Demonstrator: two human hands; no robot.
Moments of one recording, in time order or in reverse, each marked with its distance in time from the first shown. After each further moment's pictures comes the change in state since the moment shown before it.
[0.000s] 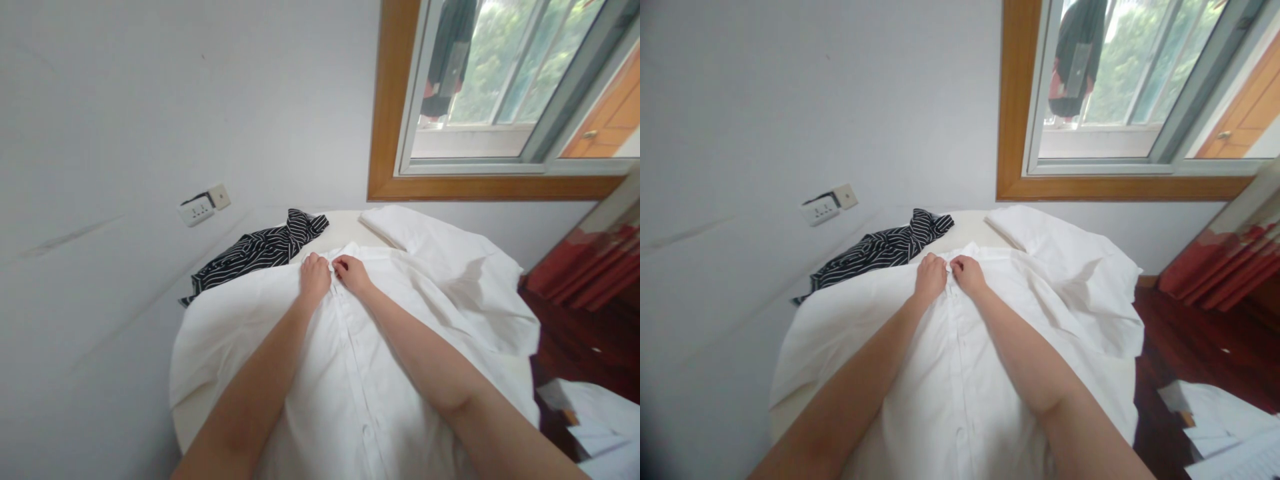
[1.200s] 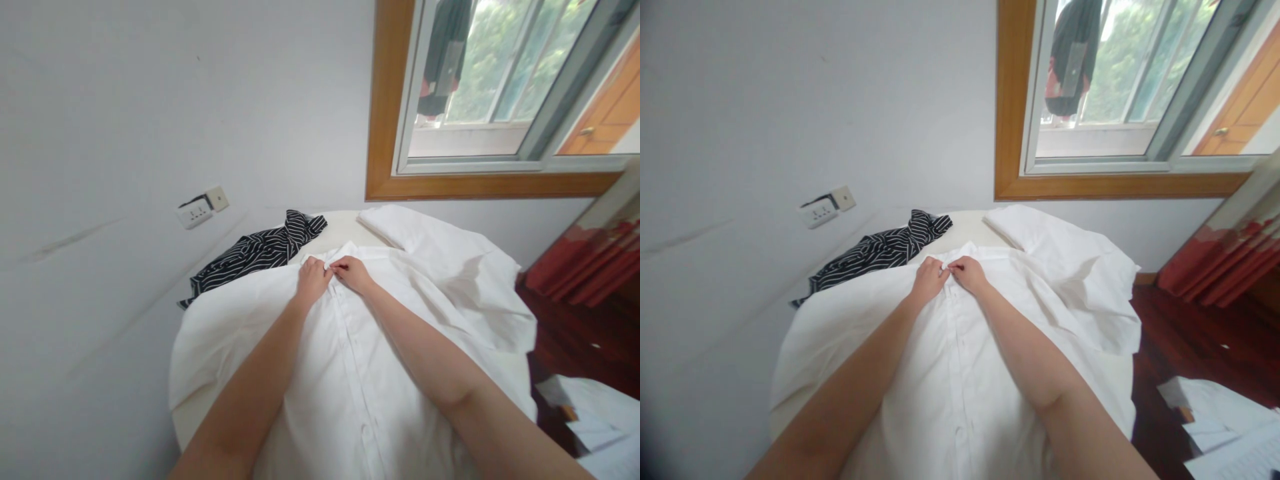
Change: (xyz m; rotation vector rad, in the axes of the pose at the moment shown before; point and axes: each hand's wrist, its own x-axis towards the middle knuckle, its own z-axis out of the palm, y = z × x) left_hand 0.002 -0.010 0.010 -0.043 -0.035 0.043; right_hand 0.004 0.009 -0.005 0.024 -0.059 -0.022
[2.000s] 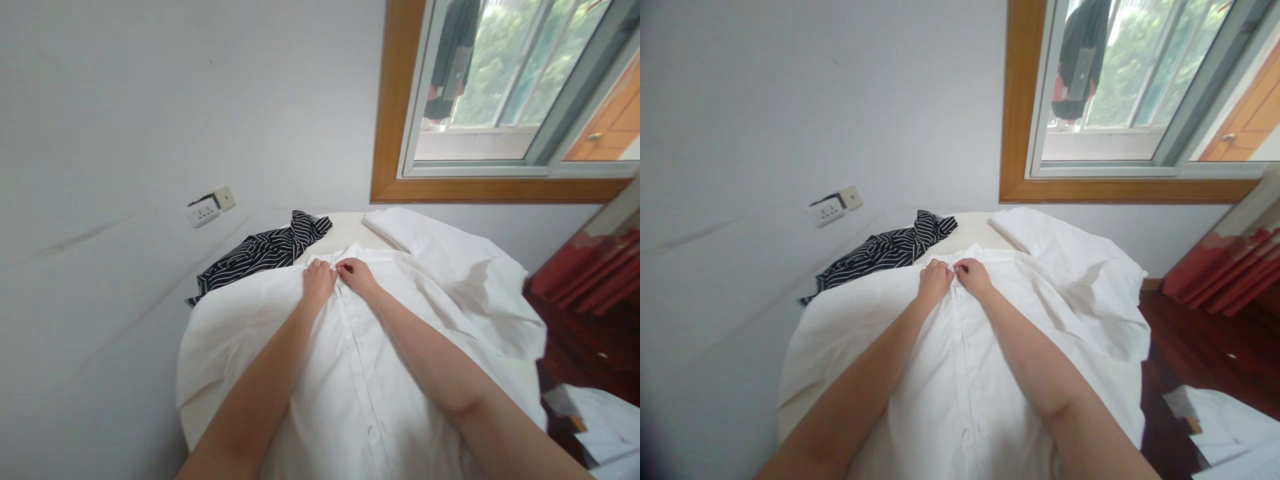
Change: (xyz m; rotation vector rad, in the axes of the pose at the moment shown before) left_hand -0.007 0.009 -0.003 0.085 0.011 -0.068; right_hand -0.002 0.000 0.003 -0.063 0.025 -0.026
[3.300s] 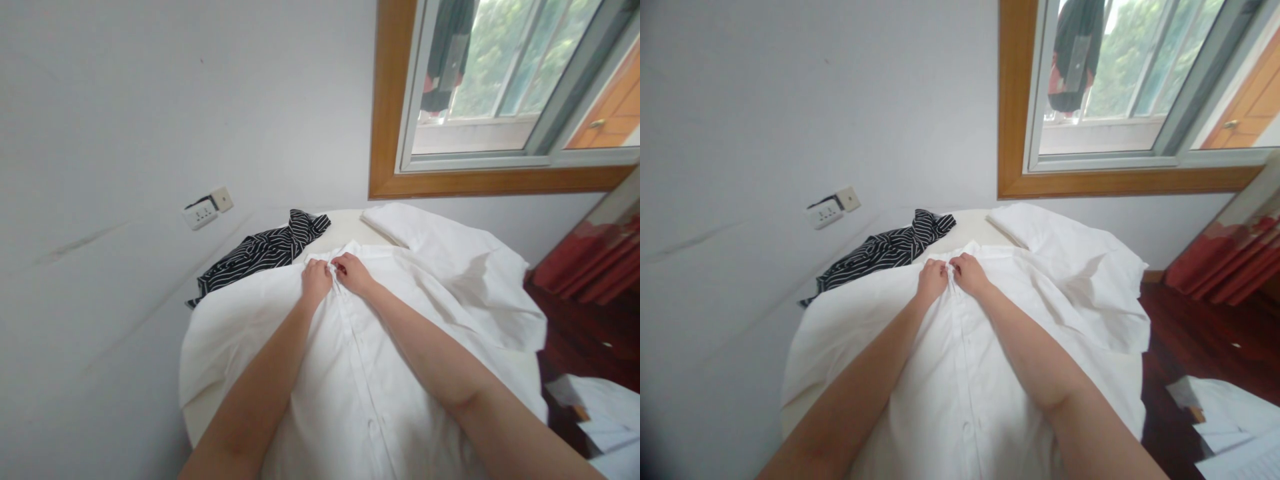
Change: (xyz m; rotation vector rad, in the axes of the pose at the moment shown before) left_hand 0.003 -0.006 0.004 -0.155 -0.036 -0.065; right_hand -0.001 -0.013 -0.003 -0.215 -0.080 -0.177
